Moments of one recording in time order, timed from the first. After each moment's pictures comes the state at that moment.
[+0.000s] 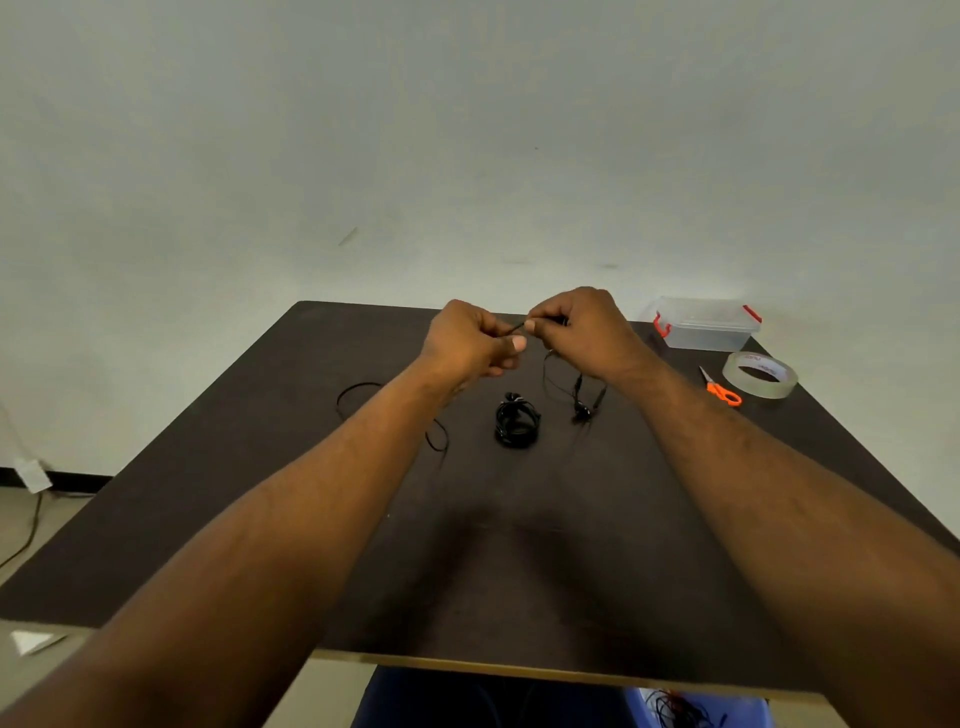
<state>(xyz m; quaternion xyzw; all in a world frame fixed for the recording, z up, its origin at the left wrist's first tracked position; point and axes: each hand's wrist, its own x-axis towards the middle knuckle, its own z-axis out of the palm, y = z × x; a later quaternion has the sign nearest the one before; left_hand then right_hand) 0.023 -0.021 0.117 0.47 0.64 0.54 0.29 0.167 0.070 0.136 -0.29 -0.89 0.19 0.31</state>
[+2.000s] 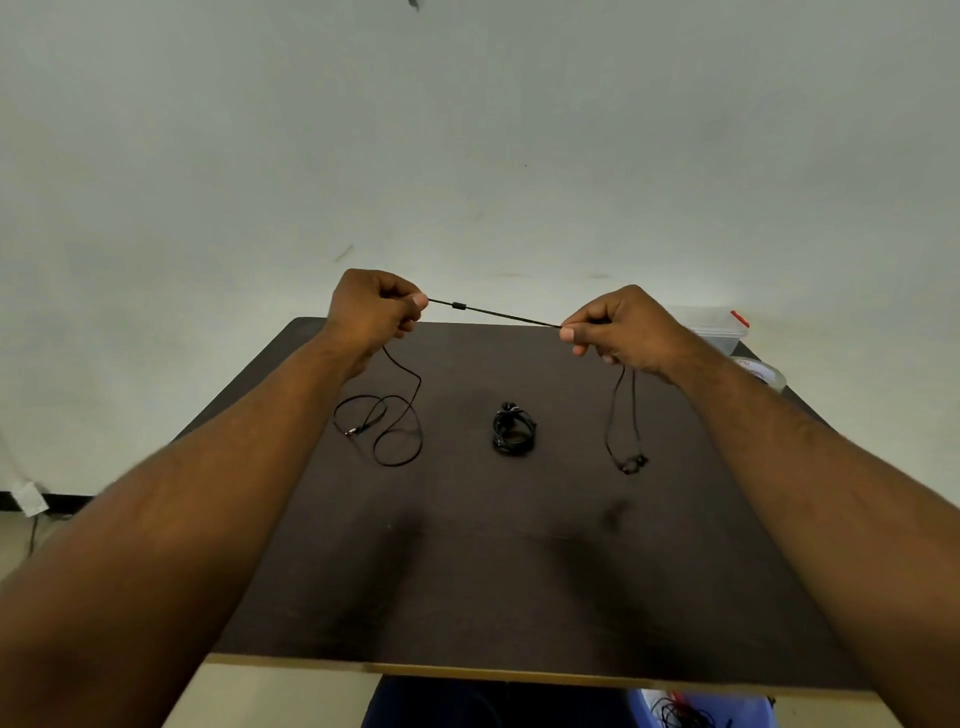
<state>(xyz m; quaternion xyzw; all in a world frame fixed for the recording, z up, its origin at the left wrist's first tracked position) -0.053 -0.038 0.145 0.45 0.68 0.57 0.13 0.212 0.079 0.159 -0.32 -0.84 0.35 0.27</state>
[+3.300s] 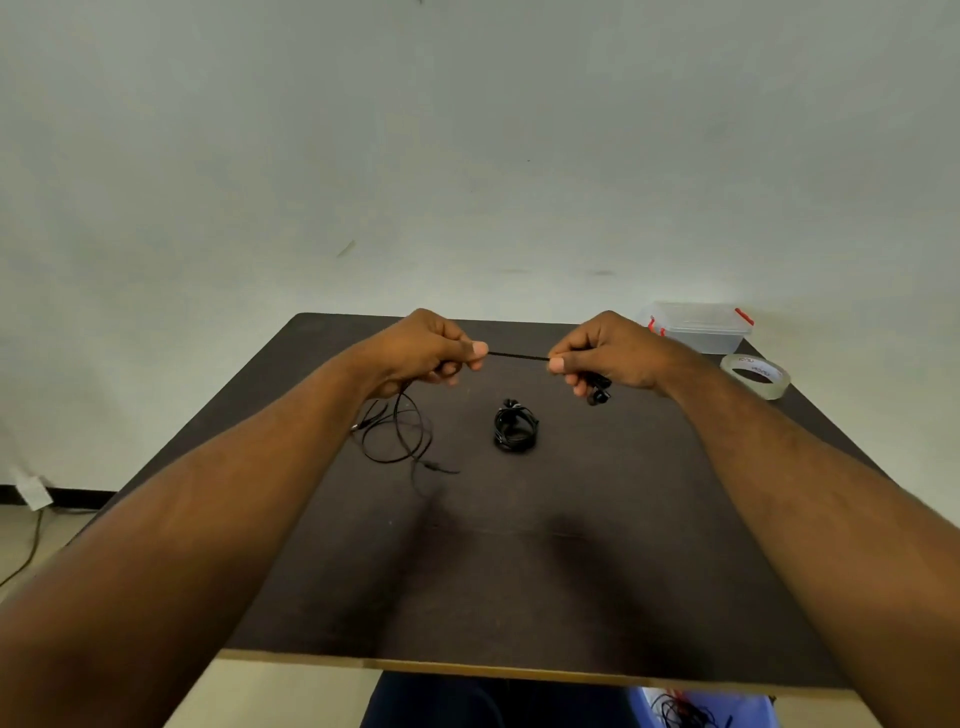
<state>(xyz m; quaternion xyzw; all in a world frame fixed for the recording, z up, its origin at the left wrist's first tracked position) -0.026 -0.035 0.130 0.54 0.64 0.41 0.35 0.207 0.080 0.141 -0.30 -0.85 0.41 0.16</state>
